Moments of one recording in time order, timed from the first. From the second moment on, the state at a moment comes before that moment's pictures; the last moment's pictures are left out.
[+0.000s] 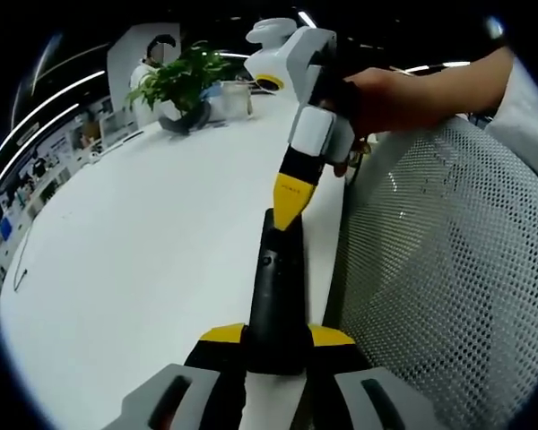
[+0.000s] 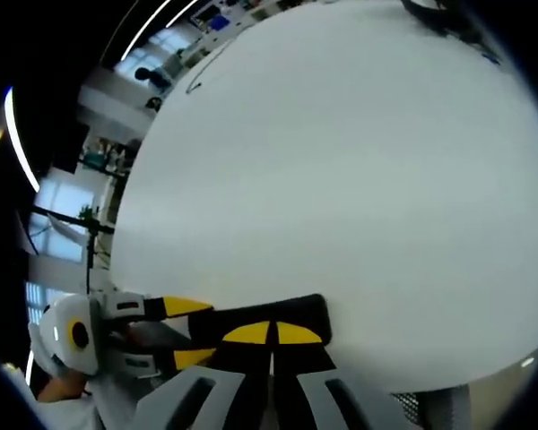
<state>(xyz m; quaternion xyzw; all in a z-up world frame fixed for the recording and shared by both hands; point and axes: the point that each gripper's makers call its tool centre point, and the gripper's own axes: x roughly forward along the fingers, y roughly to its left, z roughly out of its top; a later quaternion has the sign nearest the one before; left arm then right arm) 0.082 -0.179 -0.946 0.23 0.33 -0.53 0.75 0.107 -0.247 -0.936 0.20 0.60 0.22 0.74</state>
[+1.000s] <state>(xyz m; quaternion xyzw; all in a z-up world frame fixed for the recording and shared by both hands) 0.075 -0.184 -0.946 0.23 0.33 -0.54 0.74 0.102 -0.235 -0.938 0.21 0.60 0.24 0.73</state>
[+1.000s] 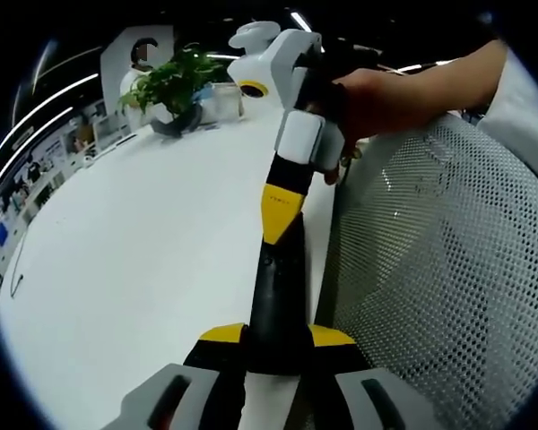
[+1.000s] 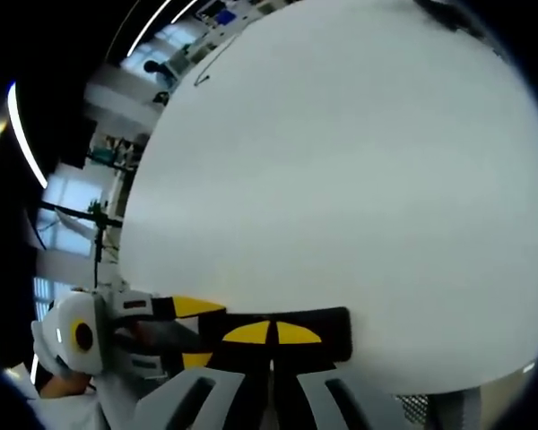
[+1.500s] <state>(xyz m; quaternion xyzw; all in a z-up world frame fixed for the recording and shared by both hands) 0.076 -0.184 -0.945 0.23 0.32 -0.54 0.74 0.103 -0.235 -0.938 0.22 0.60 0.24 0.73</state>
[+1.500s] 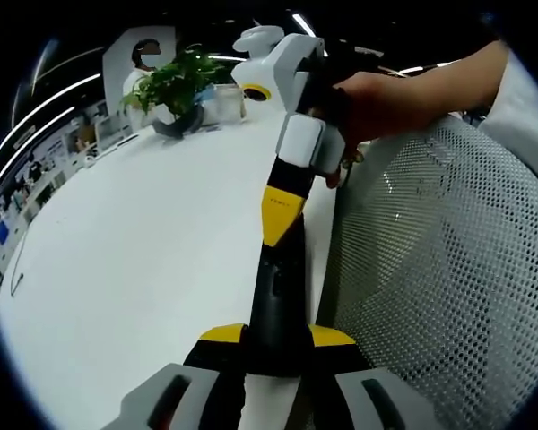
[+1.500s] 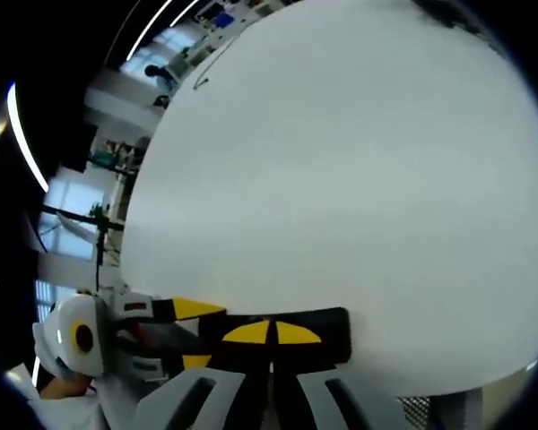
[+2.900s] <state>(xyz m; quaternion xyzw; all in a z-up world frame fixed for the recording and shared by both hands) 0.077 -0.185 -0.946 0.23 0.32 -0.54 0.74 0.107 -0.238 -0.939 0.10 0.60 0.22 0.76</state>
